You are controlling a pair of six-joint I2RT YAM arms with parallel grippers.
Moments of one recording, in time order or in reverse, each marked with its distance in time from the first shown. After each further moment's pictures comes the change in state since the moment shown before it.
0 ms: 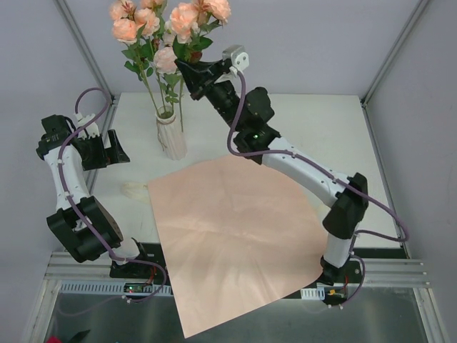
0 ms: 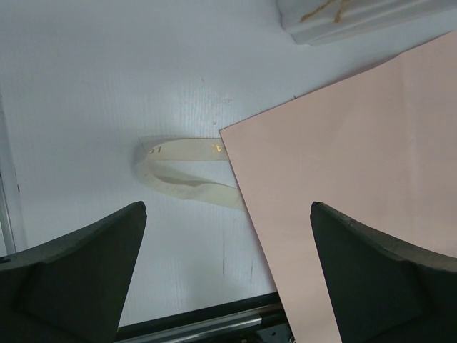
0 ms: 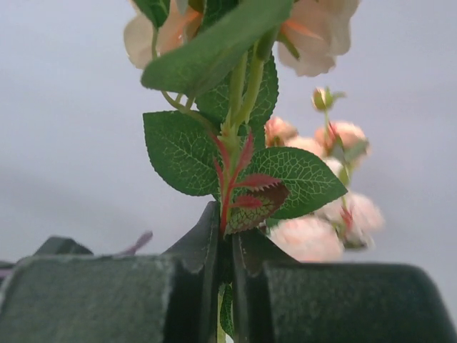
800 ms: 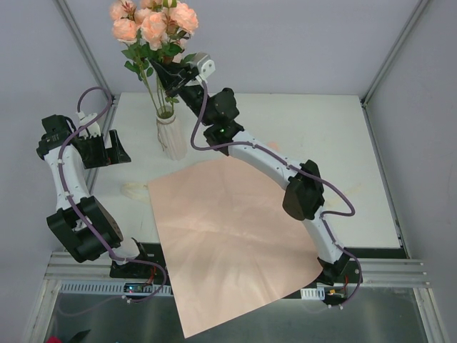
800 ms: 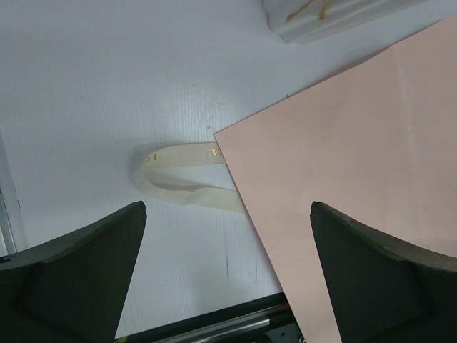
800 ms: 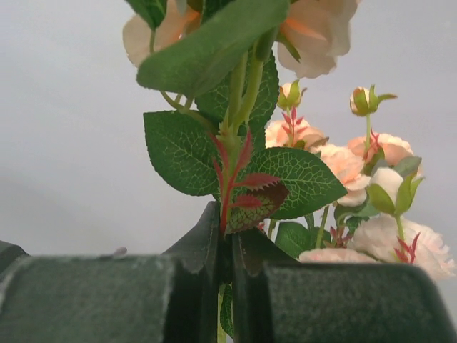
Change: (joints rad) left arm 0.000 0.000 0.000 0.000 0.053 0.047; right arm 0.010 0.454 0.439 0.206 -0.101 -0.098
